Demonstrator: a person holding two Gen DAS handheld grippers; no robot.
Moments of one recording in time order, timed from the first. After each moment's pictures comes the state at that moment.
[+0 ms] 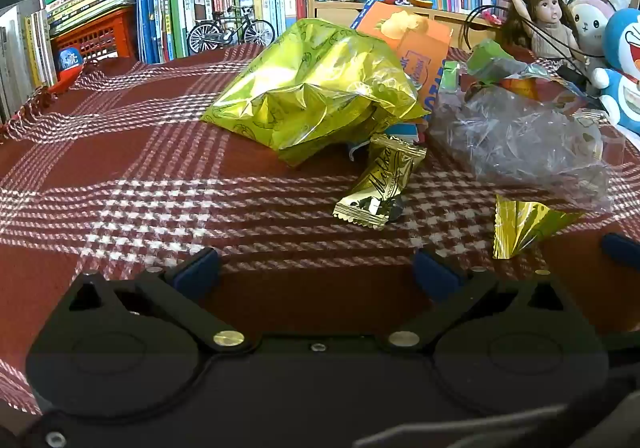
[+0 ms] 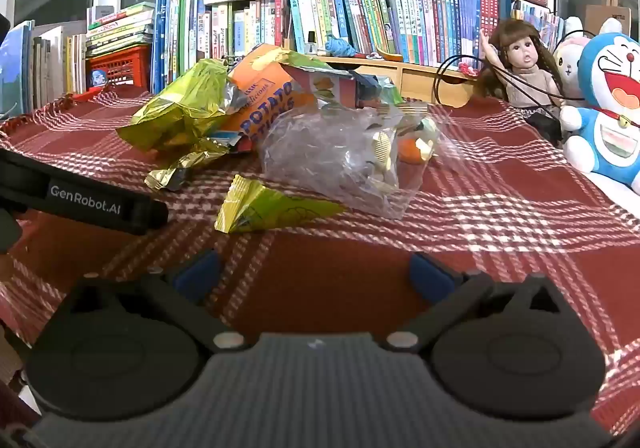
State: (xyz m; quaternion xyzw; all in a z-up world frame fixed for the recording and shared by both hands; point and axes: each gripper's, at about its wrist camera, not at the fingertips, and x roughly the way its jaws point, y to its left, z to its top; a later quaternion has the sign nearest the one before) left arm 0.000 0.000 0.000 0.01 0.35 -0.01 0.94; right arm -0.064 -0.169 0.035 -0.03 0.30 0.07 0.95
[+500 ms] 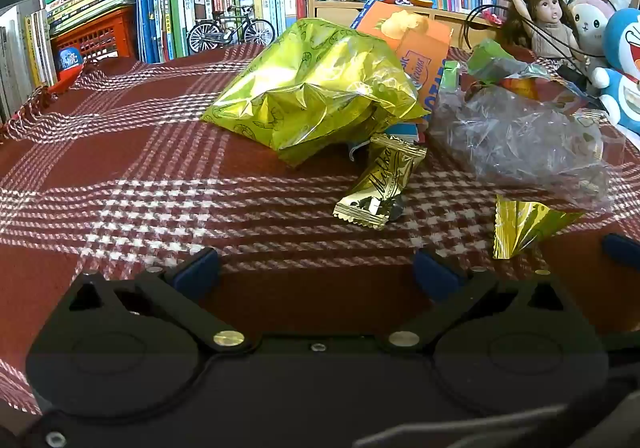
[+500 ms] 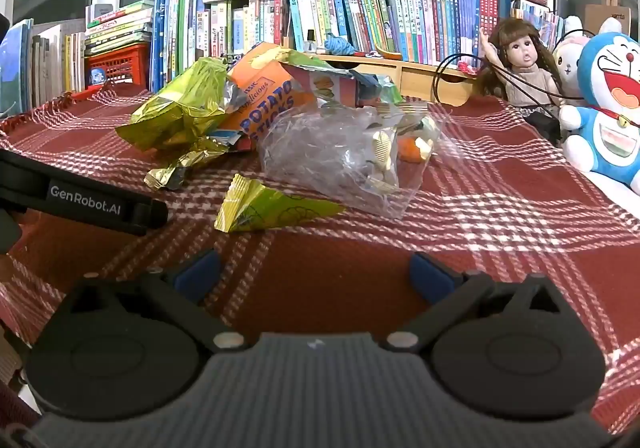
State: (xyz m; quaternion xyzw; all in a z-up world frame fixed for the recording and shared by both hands) left arm 0.000 0.000 0.000 0.01 0.35 -0.01 0.94; right arm -0.063 -0.168 0.035 -0.03 0.30 0.07 0.95
